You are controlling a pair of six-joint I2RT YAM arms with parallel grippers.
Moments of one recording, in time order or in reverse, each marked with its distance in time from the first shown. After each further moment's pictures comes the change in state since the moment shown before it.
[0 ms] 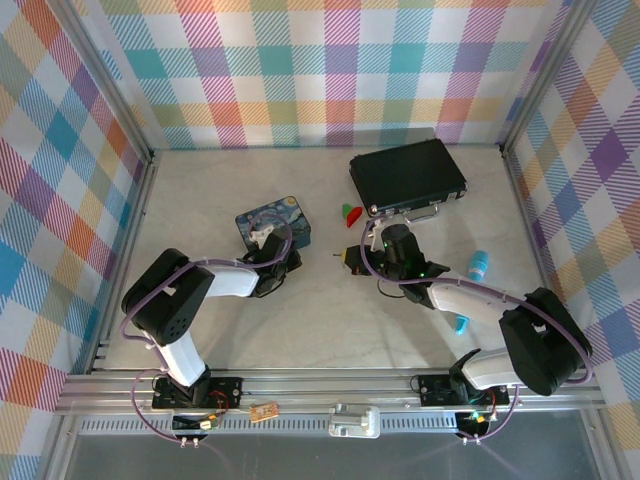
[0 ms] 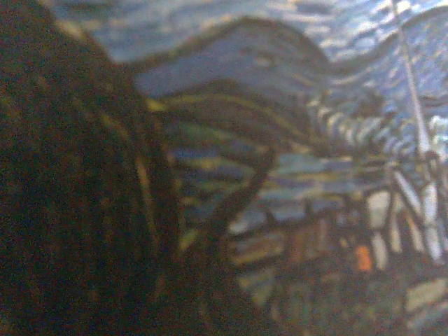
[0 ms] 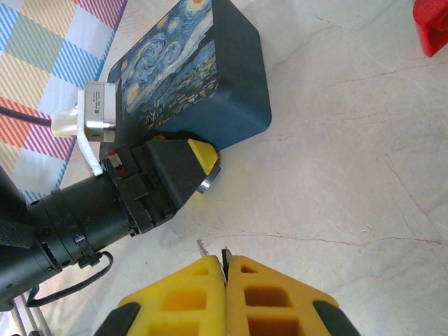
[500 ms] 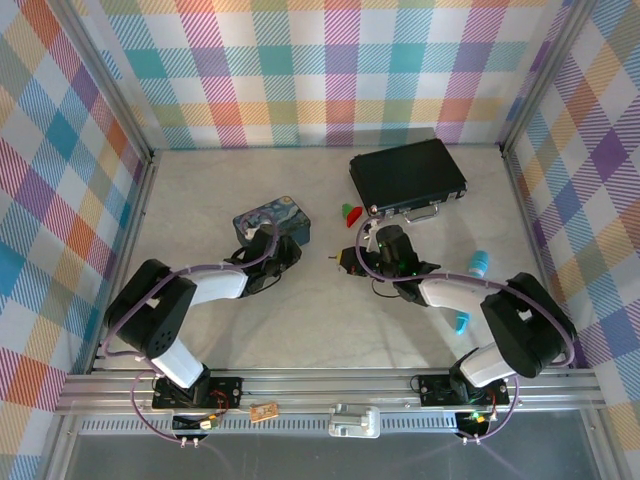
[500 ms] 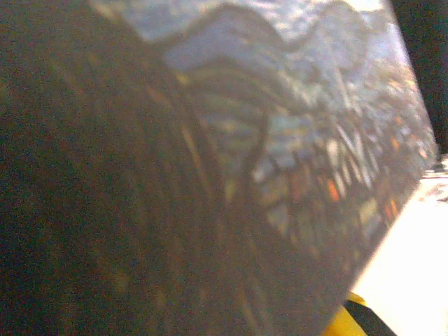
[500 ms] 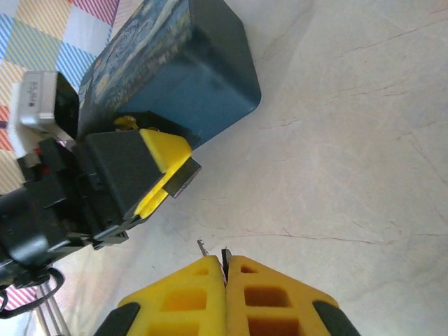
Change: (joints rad) left arm 0.043 -0.136 -0.034 0.026 0.220 -0.095; right arm 0.000 0.122 -0.004 0.127 -0.052 0.115
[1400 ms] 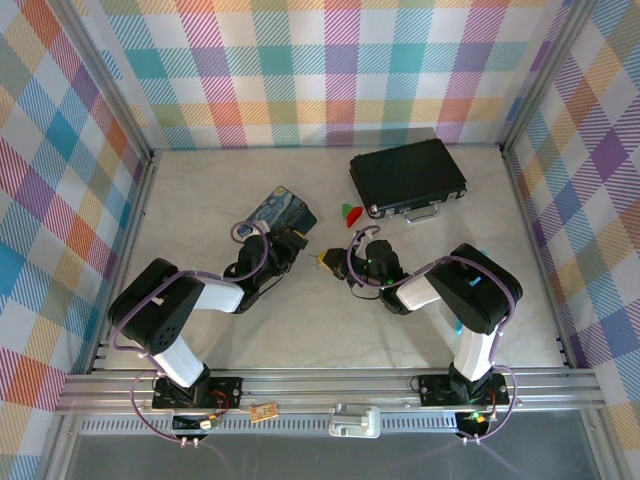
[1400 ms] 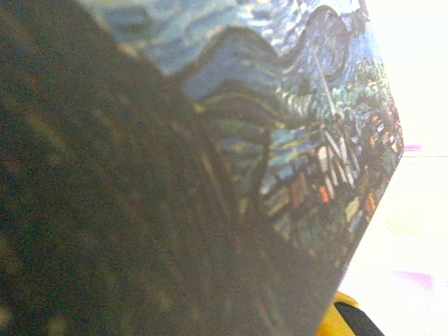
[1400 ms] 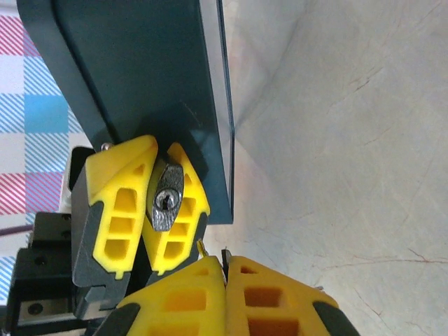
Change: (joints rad) left arm 0.008 0.049 -0.180 0.603 0.093 -0.354; right arm 0.056 0.326 -0.057 0.641 -0.011 0.557
